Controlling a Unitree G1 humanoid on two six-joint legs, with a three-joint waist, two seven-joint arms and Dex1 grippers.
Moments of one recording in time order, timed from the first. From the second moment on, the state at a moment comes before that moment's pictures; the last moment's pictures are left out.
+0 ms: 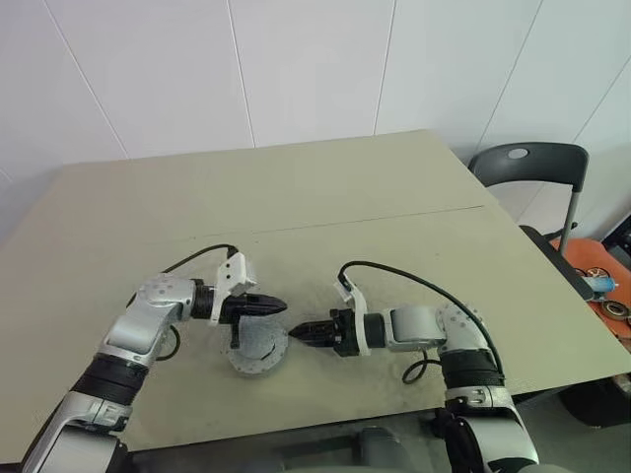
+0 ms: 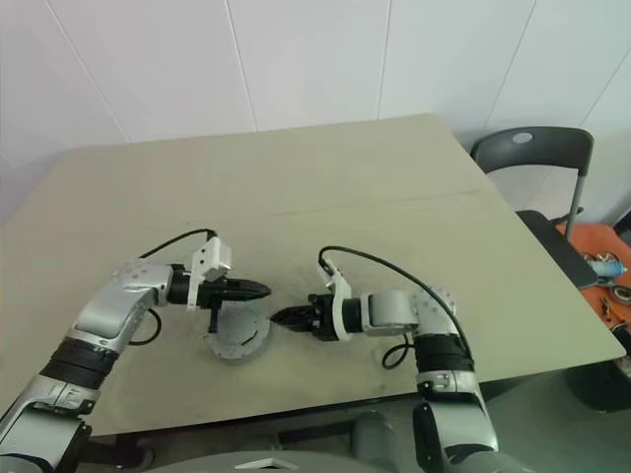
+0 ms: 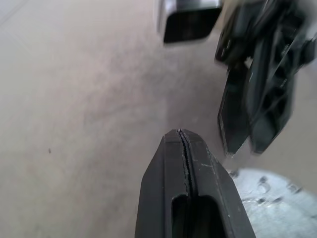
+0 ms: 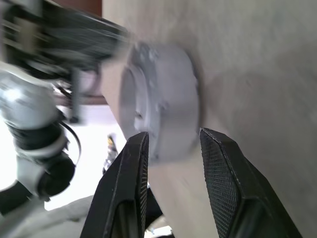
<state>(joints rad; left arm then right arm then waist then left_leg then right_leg) -0.35 0.64 -0.14 0.07 -0.36 0.29 -1.28 -0.44 -0.16 -0.09 0.23 1.40 1.56 -0.09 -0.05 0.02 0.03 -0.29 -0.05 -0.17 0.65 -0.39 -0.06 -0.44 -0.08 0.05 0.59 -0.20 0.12</state>
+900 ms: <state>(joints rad) -0.08 0.89 -0.07 -0.20 -0.39 0.30 -1.37 -0.35 0.05 -0.22 0.04 1.22 1.57 -0.23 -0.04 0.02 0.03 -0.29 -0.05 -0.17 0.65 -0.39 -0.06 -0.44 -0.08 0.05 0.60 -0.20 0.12</state>
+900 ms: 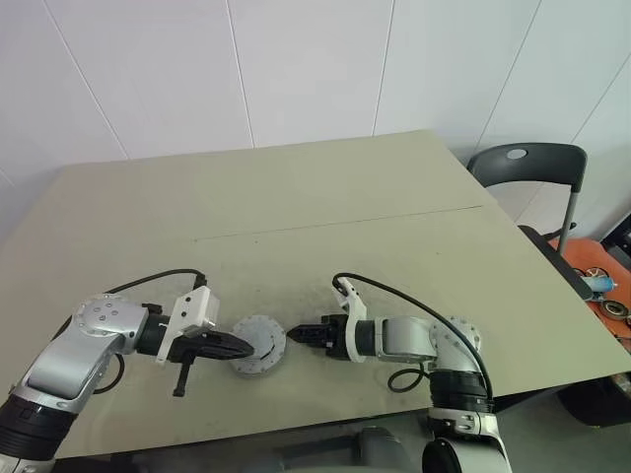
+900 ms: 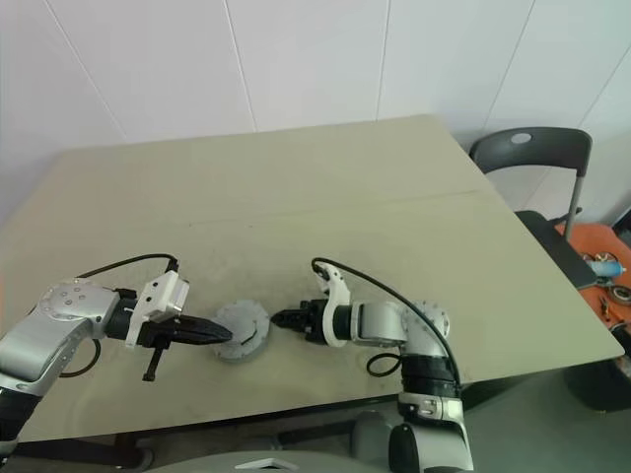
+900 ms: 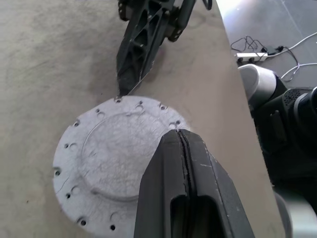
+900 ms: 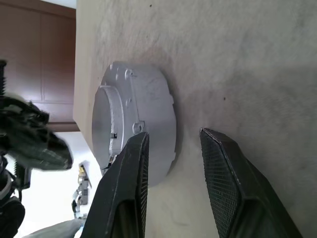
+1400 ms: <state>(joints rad) -0.09 0.83 -0.11 -0.10 -0.30 0.13 -1.30 -0.35 0.09 -0.26 0.04 1.25 1.61 -0.23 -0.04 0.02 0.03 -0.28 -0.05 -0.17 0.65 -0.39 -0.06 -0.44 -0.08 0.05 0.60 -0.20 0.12</state>
